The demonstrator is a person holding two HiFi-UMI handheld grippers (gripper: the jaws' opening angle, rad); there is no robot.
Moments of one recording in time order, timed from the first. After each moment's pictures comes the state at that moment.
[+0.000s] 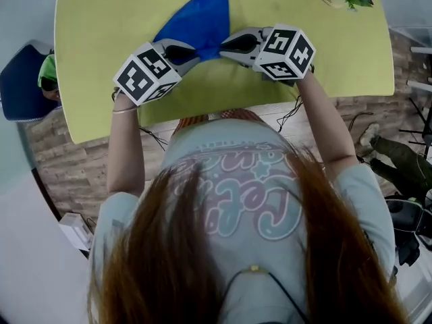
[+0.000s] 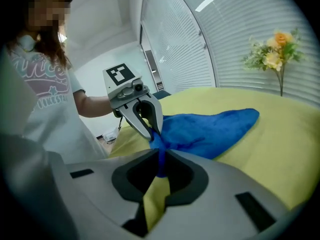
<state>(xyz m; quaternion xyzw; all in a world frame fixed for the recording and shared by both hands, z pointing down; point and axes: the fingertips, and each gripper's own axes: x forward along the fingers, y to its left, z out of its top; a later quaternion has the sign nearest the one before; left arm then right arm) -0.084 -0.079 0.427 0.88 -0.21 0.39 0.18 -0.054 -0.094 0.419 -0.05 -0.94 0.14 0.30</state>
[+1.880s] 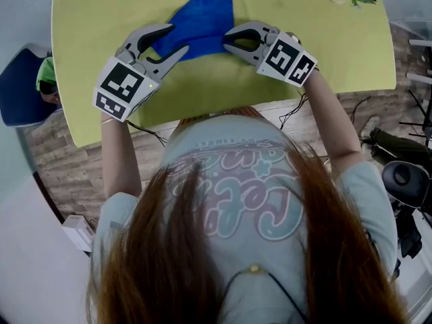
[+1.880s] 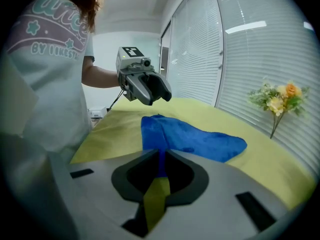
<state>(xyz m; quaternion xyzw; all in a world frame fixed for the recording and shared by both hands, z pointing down) -0.123 -0.103 0.364 0.91 -0.31 0.28 0.05 -0.058 -0.108 0.425 -0.01 -0.95 -0.04 0.30</state>
